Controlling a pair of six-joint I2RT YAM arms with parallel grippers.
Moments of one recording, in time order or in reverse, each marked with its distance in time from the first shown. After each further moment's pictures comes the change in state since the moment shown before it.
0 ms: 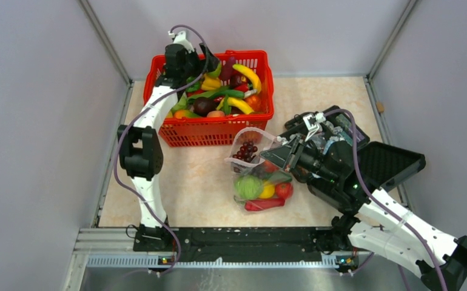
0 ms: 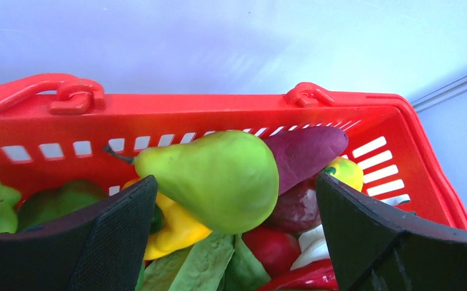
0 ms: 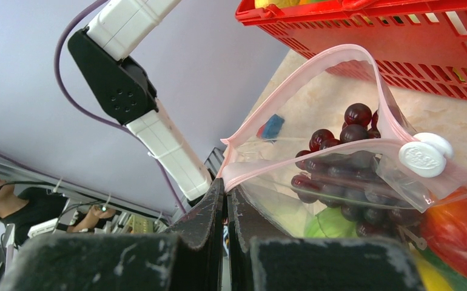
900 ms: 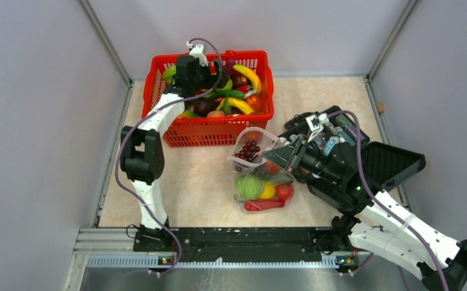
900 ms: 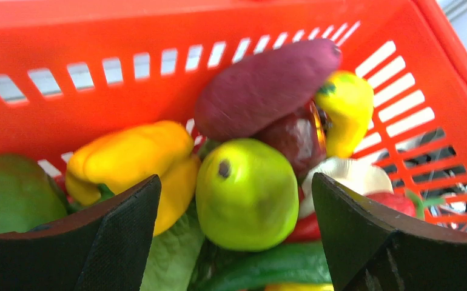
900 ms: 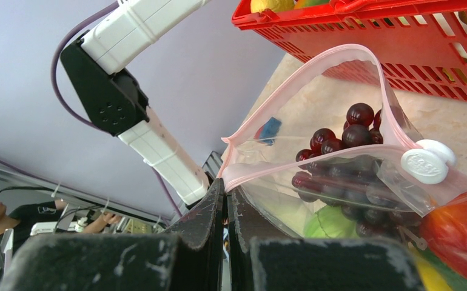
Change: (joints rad) left arm -0.061 -0.010 -0.123 0.036 0.050 0.140; right arm 0.000 -0.030 0.000 -0.029 0.023 0.000
